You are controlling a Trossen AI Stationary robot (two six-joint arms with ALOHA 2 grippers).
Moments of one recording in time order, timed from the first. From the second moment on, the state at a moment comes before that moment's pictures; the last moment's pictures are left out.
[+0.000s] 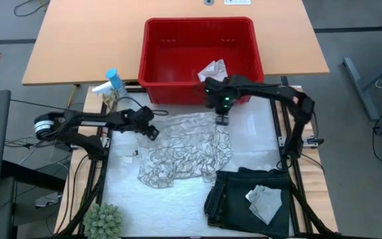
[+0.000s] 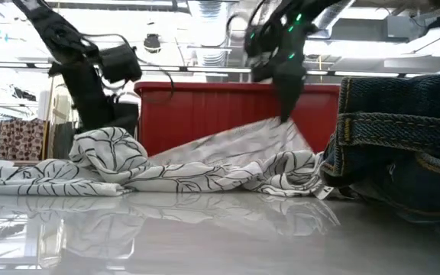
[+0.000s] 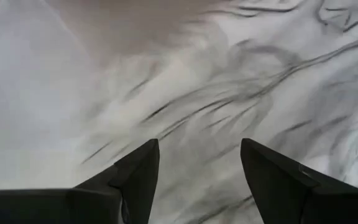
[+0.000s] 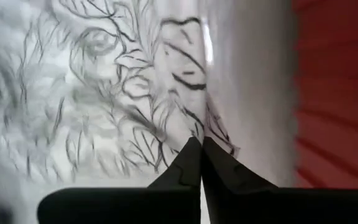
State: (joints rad) left arm 0.45 1.29 0.54 -0.26 -0.22 -0.39; right arm -0.43 1.77 1.59 -1.17 0.03 -0.33
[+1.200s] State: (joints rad) left arm 0.24 1.21 0.34 0.20 -0.24 -0.68; right arm -0.44 1.70 1.59 -1.20 0.01 -0.35
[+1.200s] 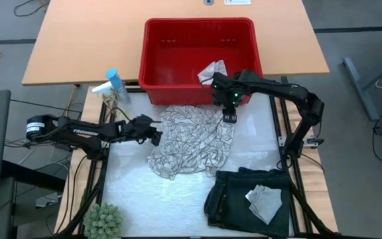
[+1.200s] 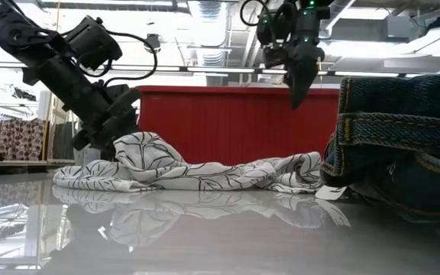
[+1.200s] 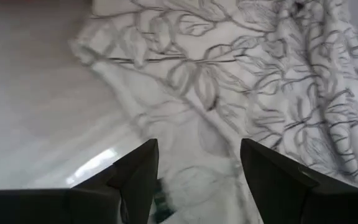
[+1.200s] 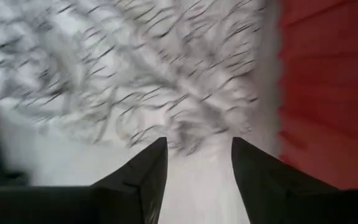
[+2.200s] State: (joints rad) left arm 0.19 1.45 0.40 0.14 -0.24 -0.81; right arm -0.58 1.65 1.62 -0.89 -0.06 -0.53
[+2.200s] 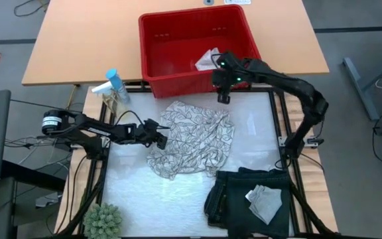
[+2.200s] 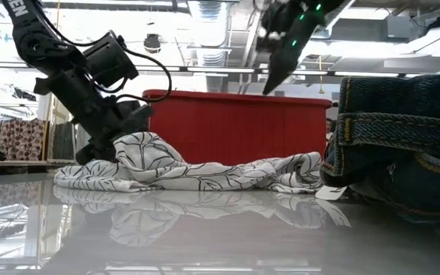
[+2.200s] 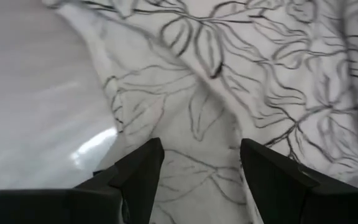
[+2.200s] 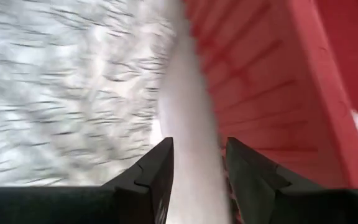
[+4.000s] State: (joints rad) left arm 0.45 1.55 0.62 -0.03 -0.29 -0.57; right arm -0.50 1.58 1.30 -1.01 -0.16 -0.28
